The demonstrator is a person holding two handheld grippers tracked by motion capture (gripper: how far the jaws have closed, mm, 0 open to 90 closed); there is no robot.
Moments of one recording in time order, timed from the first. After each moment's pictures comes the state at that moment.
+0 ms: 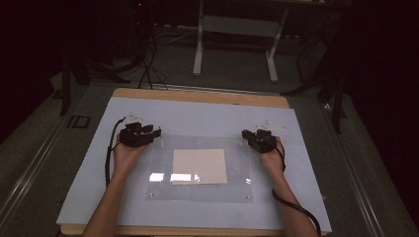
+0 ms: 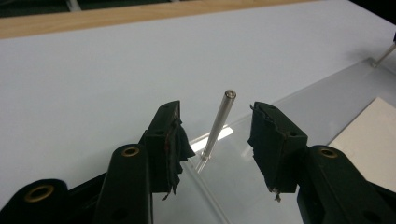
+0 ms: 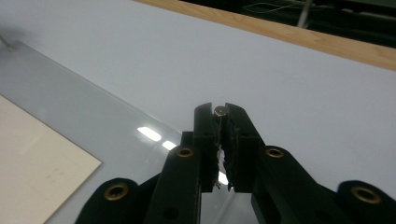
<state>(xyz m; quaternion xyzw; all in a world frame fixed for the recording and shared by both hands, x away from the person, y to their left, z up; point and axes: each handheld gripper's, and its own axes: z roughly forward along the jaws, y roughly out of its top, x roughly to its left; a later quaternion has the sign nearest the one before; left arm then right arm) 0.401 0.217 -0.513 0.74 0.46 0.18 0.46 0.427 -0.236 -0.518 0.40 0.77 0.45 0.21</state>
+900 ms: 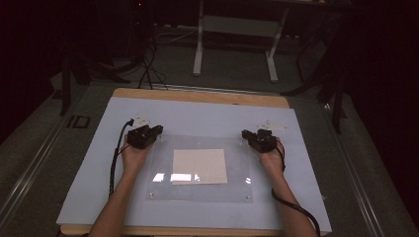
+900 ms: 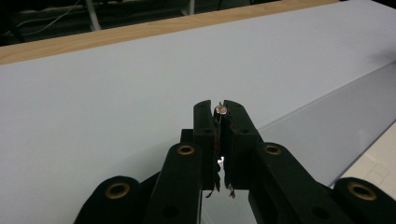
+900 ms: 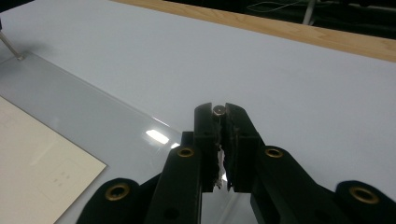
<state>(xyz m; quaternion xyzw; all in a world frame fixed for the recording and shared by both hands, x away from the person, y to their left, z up) 0.404 0.197 -0.524 0.73 0.45 0.22 0.46 0.428 -0.239 -0.519 0.41 0.76 0.46 0.19</state>
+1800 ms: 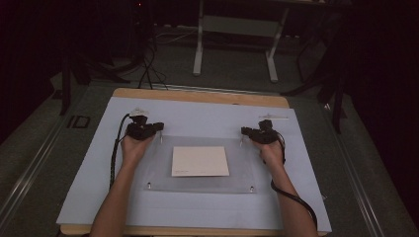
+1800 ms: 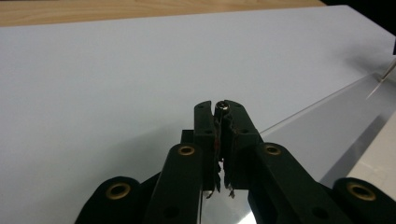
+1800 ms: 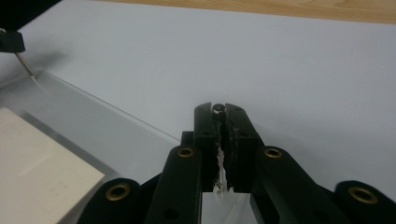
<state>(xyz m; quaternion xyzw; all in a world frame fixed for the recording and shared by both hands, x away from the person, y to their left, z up) 0.439 0.206 -0.519 0.74 0.48 0.13 0.45 0.457 -0.244 -0.512 0.46 0.76 0.46 0.11</state>
